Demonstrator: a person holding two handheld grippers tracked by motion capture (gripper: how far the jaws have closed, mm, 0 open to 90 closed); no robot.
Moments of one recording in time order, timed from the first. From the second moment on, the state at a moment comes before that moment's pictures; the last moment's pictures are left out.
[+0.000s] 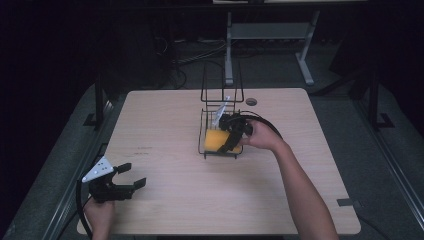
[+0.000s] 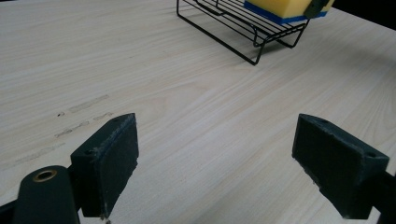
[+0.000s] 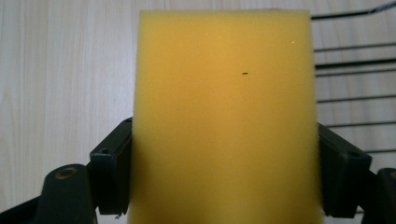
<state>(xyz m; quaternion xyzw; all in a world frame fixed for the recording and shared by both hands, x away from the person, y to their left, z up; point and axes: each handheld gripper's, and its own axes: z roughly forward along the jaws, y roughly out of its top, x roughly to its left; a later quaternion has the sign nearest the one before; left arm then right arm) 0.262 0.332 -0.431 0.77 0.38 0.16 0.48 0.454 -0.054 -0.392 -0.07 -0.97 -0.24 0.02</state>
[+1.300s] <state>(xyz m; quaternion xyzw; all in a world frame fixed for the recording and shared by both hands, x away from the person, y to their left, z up) 0.263 0.333 -0.432 0.77 0.38 0.16 0.48 0.477 -0.038 -0.417 -0.08 -0.97 -0.21 0.01</state>
